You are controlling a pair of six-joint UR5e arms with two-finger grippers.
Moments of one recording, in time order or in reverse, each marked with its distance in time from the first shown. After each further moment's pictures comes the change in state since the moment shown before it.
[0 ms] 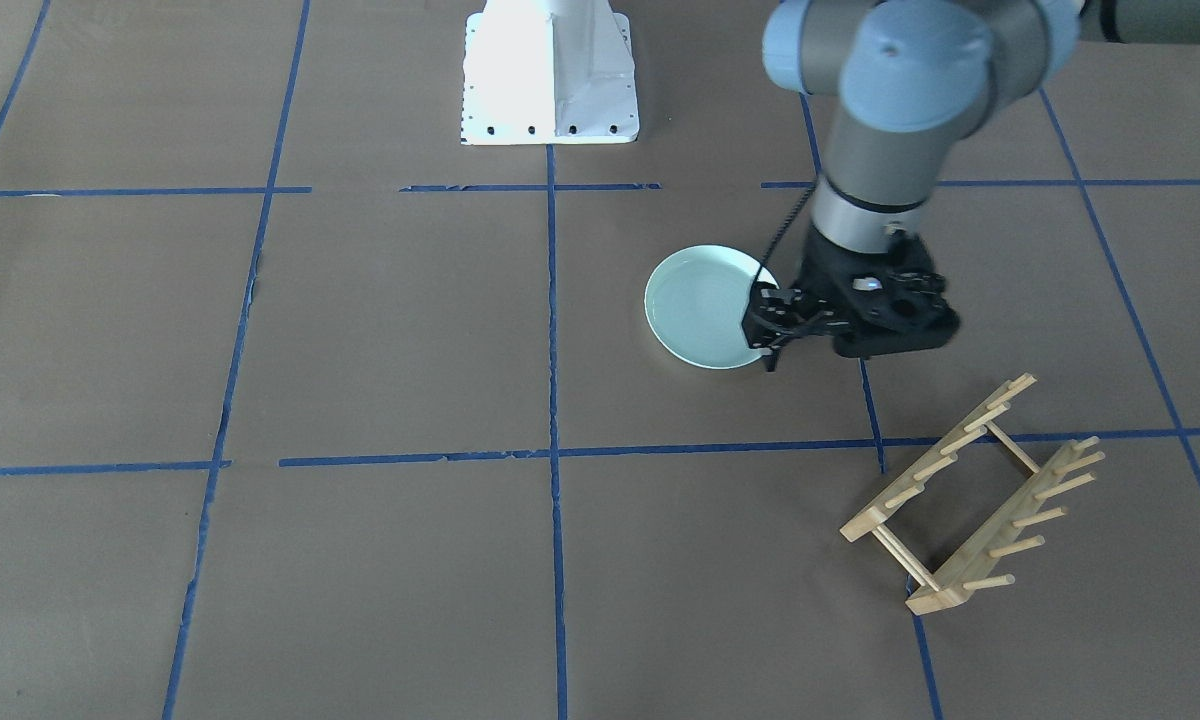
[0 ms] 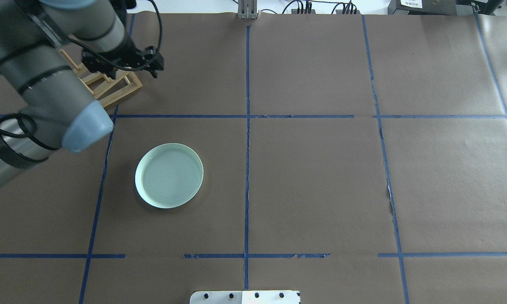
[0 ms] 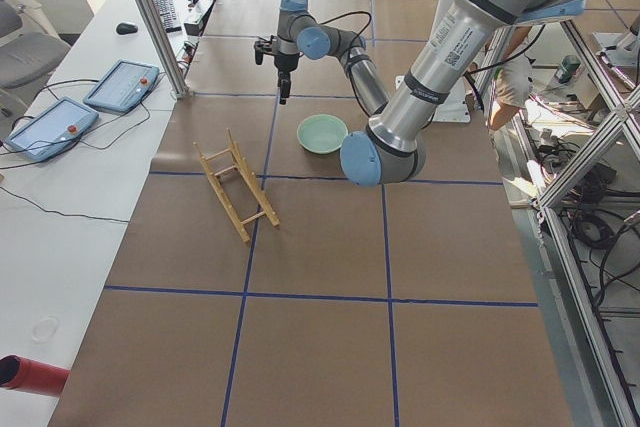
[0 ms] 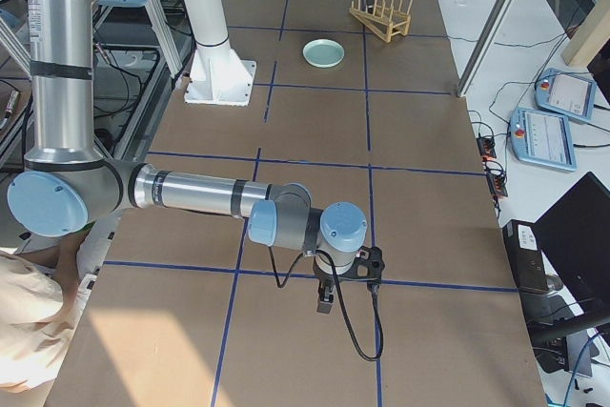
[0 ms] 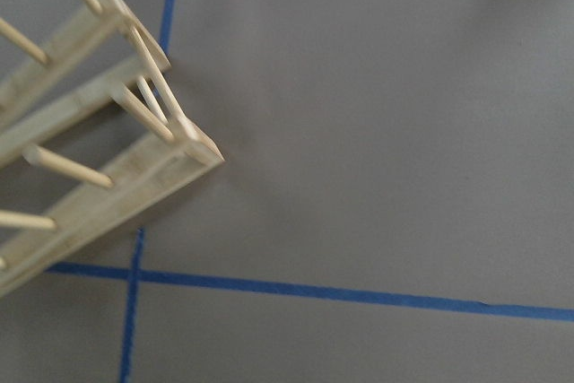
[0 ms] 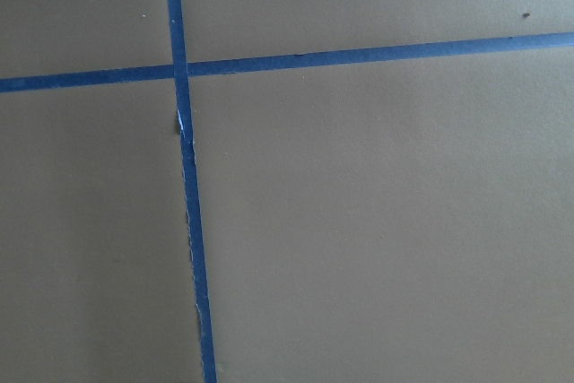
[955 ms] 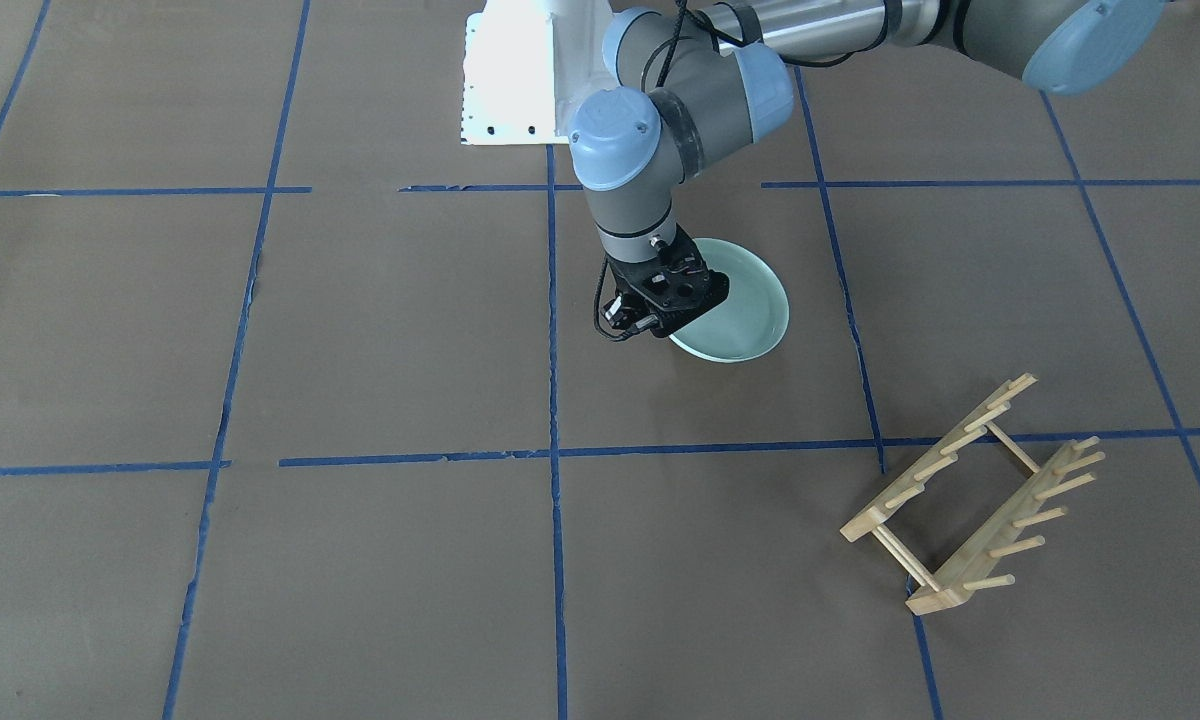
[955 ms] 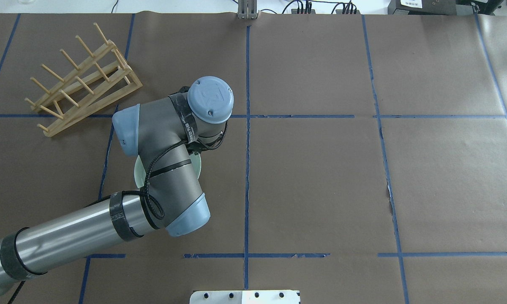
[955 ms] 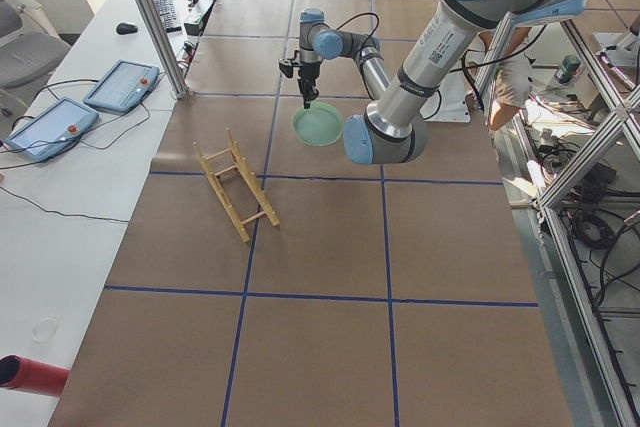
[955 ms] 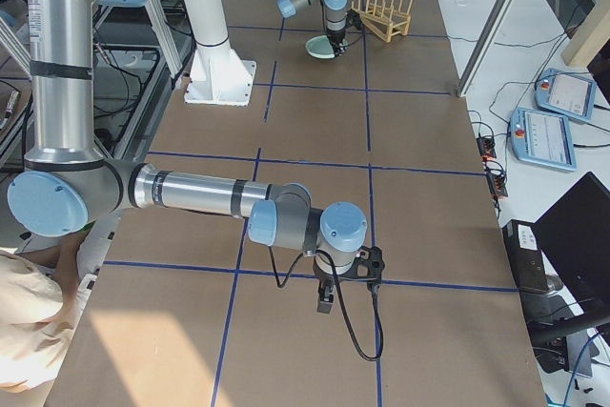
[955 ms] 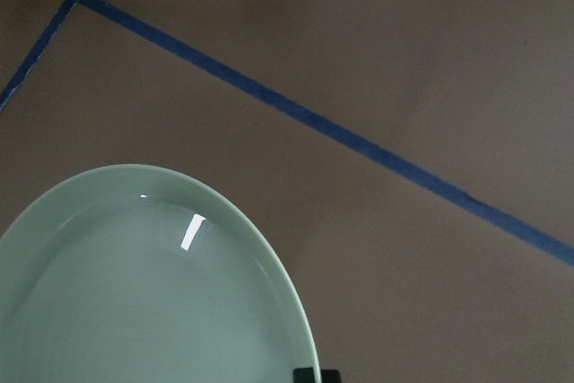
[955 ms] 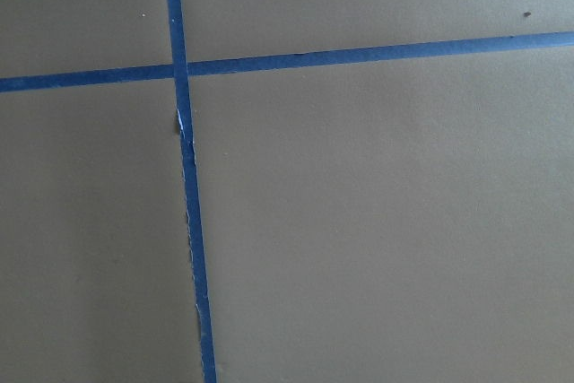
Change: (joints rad) left arm 0.464 -0.189 0.228 0.100 0.287 -0.800; right arm 0.000 0.000 0.000 0.000 0.000 0.000
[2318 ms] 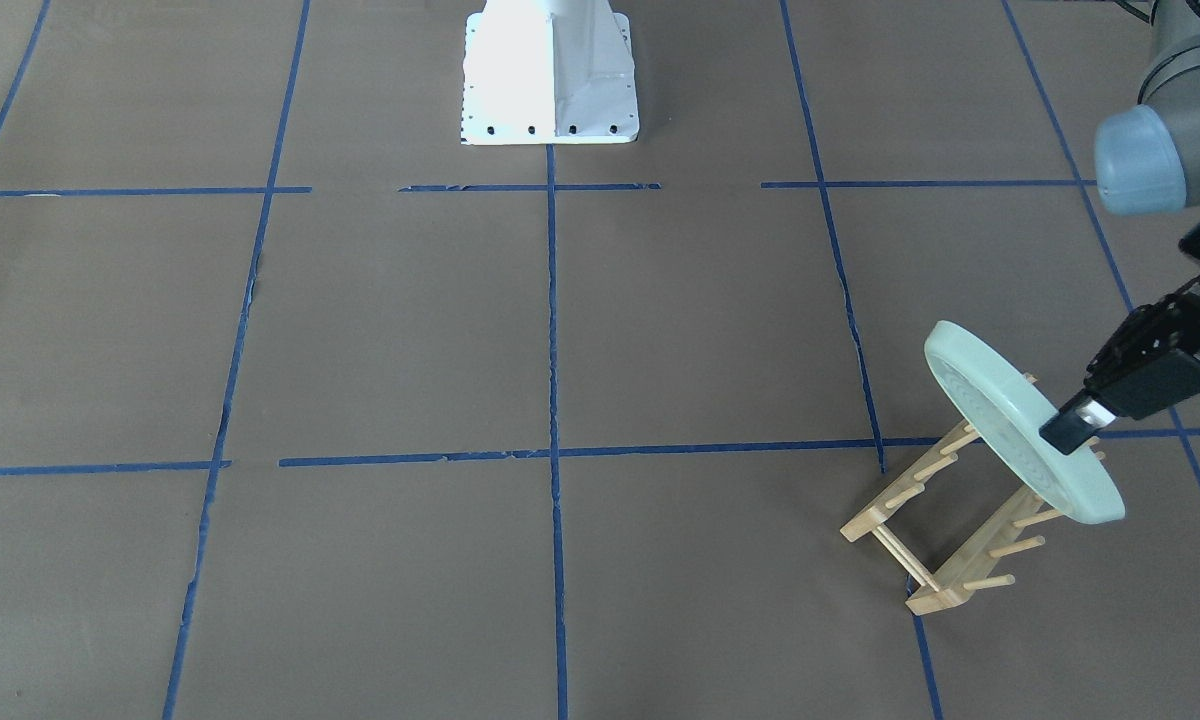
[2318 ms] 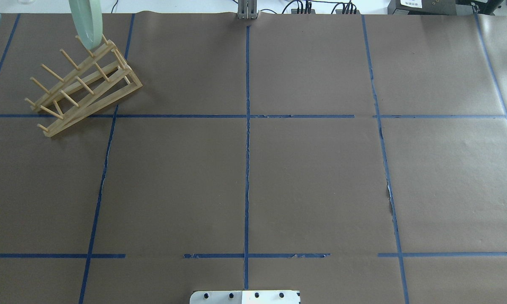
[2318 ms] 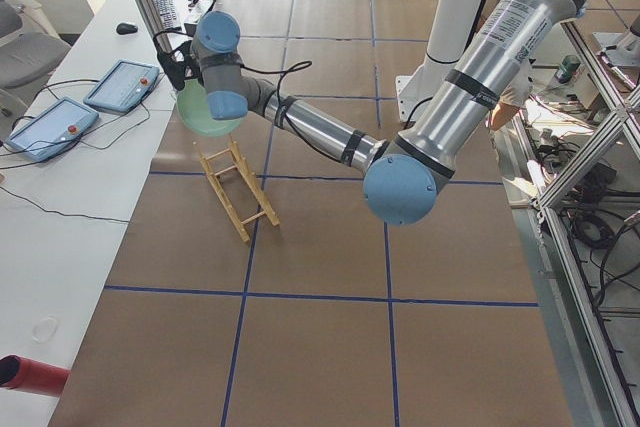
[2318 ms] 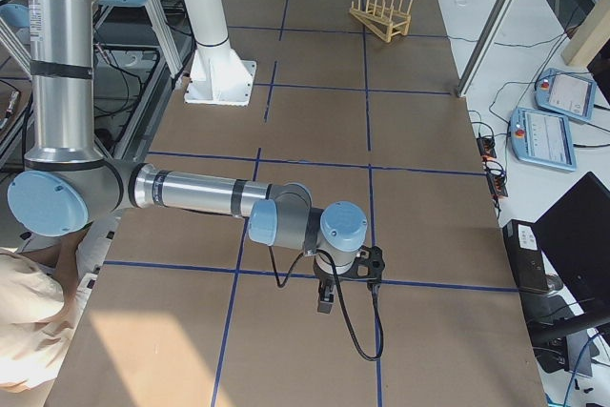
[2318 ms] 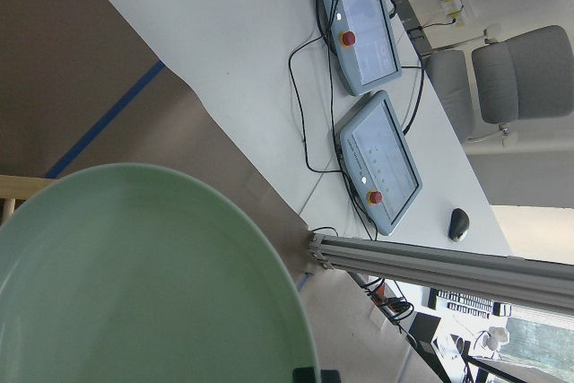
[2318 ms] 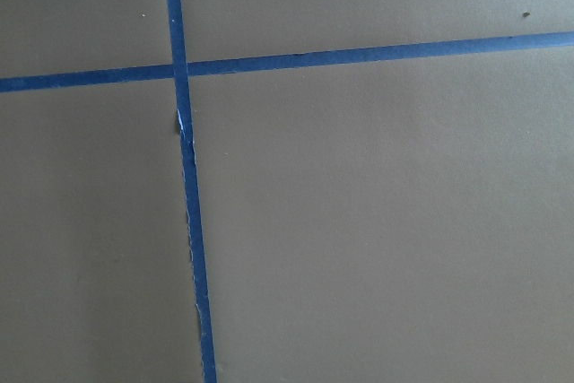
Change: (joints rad) left arm -0.745 0.195 -0.033 -0.958 -0.619 -0.304; right arm 0.000 0.000 0.000 0.000 0.000 0.000
